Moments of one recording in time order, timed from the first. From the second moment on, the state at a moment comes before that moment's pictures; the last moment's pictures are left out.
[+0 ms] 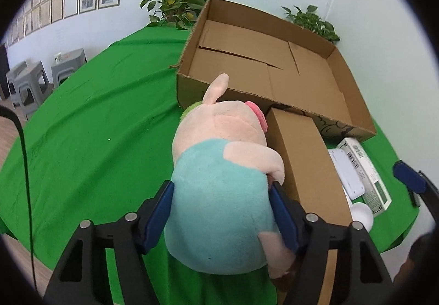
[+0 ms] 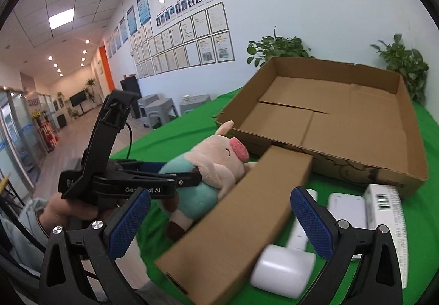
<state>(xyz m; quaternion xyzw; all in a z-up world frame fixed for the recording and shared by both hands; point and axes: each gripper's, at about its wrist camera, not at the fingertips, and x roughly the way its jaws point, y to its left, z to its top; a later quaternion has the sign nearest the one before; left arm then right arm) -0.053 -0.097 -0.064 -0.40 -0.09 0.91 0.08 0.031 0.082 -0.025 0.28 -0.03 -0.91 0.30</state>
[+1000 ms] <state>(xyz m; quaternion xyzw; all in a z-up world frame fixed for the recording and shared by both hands) -0.023 -0.172 -0.069 -0.35 -0.19 0.91 0.11 -0.126 -0.077 -0.104 0.50 -0.10 -0.80 0.31</state>
